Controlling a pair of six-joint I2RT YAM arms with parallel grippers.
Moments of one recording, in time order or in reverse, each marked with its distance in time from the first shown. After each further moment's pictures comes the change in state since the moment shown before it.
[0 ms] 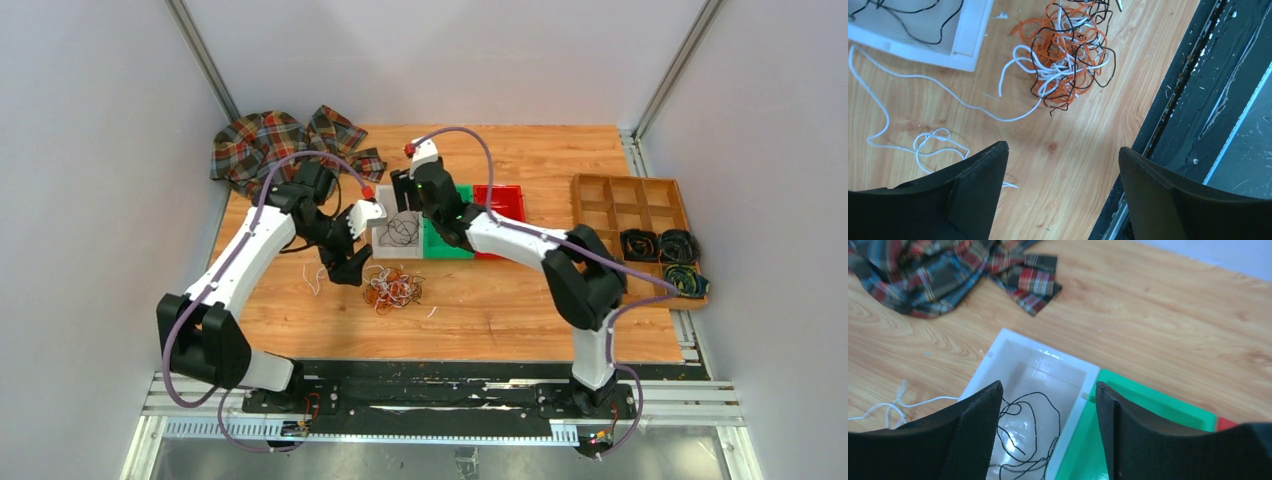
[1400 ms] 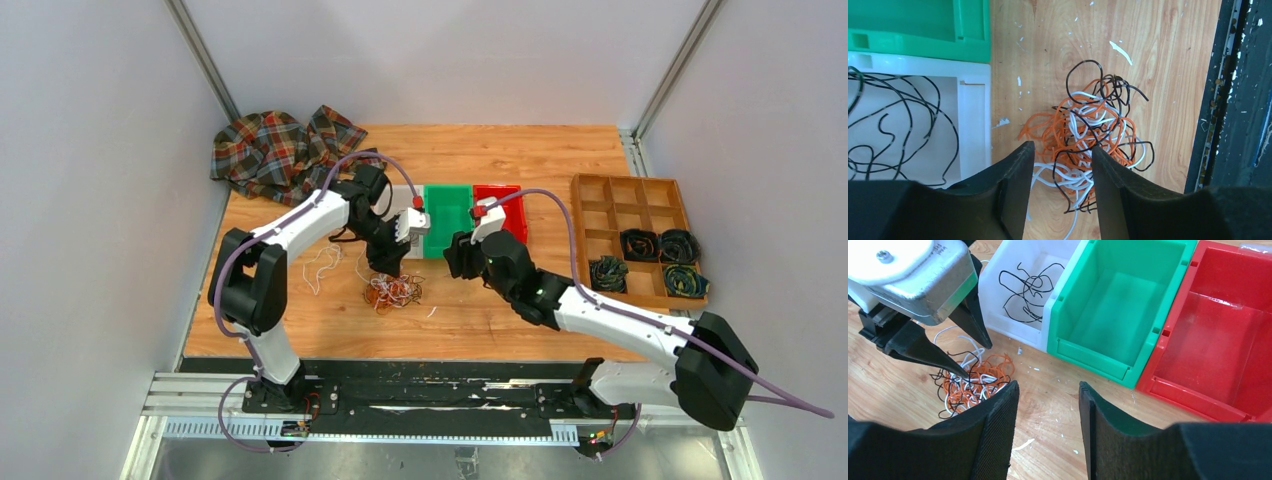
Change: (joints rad) left arm -0.185 0.364 0.072 0.229 0.096 0.124; right arm 0.107 -0.790 -0.722 -0.091 -0.012 0.195
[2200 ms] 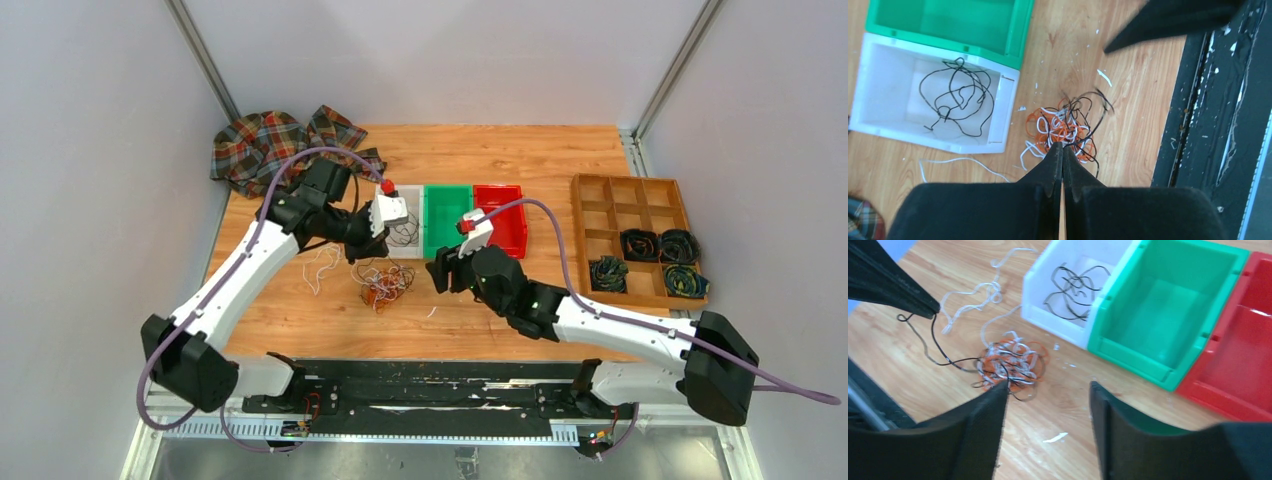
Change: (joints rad) left arm -0.001 -0.410 -0.054 -0.008 -0.039 -0.175; right arm 0.123 -0.024 -0.005 0.016 0.055 0.016
